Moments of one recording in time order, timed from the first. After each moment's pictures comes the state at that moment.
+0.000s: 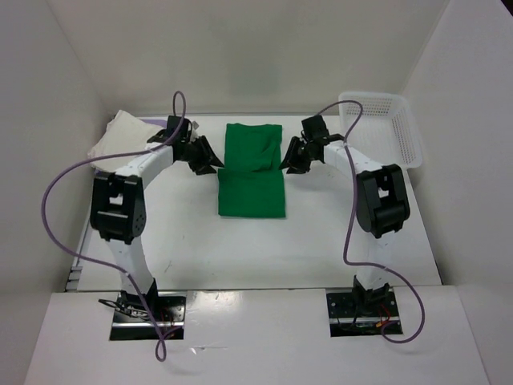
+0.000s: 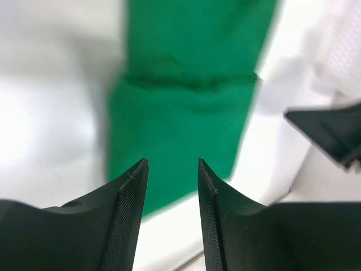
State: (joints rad) left arm -0.14 1.99 1.50 -0.50 0.46 -0.67; right arm 0.28 1.99 1.49 -0.46 -0.27 0.64
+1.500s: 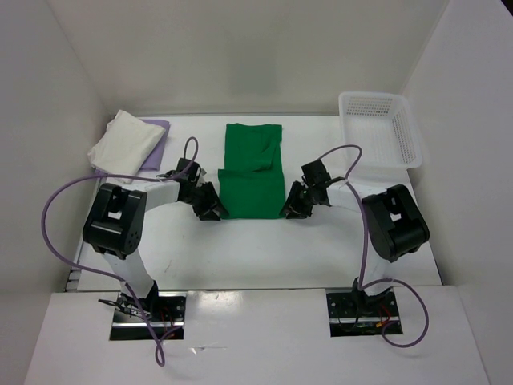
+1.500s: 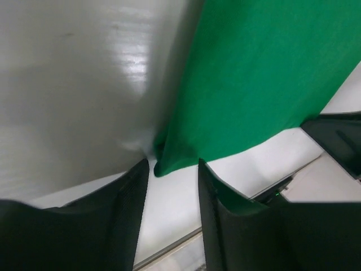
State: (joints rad) left arm -0.24 1.77 0.95 -0.34 0.47 -0.74; right arm 0.38 1.71 0.89 -0.25 -0.31 0.75
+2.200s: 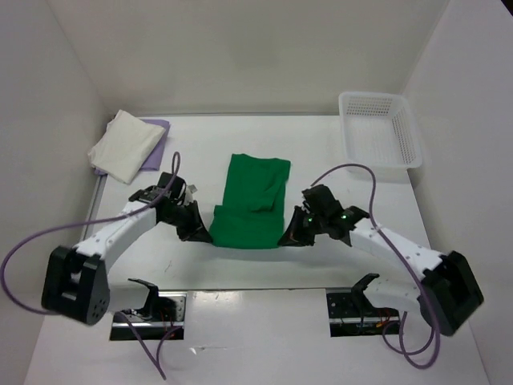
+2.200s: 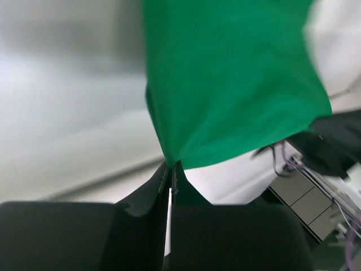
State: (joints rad) left arm -0.26 1.32 0.79 -0.71 0.50 -0.65; right arm 0.61 1.19 0.66 -0.41 -0.36 0.94
